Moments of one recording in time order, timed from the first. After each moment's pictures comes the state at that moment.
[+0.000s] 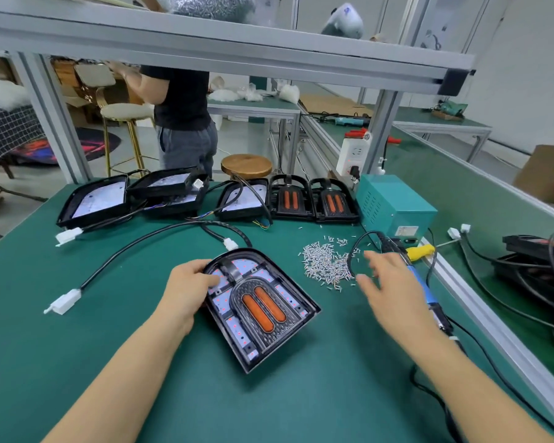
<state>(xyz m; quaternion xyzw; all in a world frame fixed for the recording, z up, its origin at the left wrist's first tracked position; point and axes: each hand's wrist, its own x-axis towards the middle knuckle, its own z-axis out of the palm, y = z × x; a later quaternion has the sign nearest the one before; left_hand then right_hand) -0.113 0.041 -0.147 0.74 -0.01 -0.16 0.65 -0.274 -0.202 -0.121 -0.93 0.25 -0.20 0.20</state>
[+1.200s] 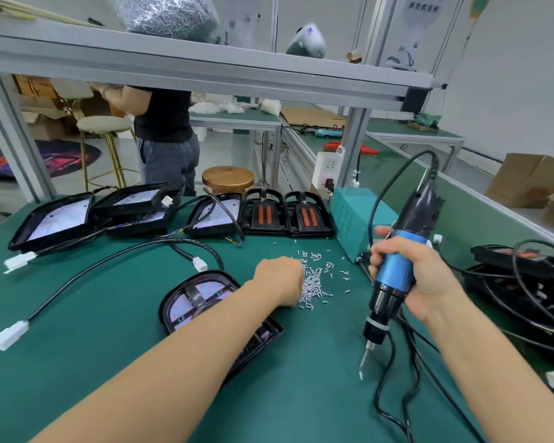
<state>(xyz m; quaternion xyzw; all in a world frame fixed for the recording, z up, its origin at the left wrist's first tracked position) -0.137 -0.123 -0.106 0.90 -0.42 -0.11 0.07 -0.279 -0.254 -0.056 -0.54 0.19 -0.24 0.78</state>
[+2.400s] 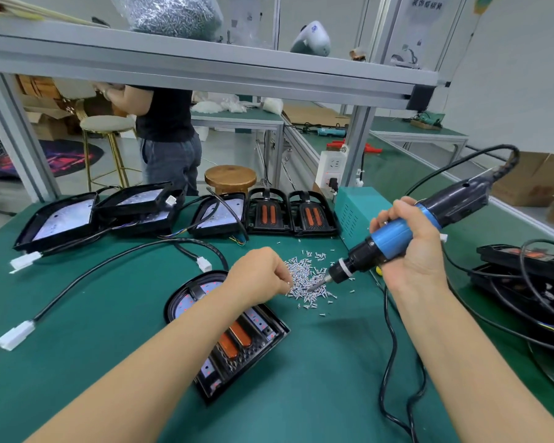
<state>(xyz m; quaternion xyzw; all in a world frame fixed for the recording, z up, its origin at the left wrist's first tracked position) -0.135 -0.075 -0.085 0.88 -0.36 -0.14 0.27 -0.243 -0.237 -0.046 -0.34 0.13 -0.42 0.83</state>
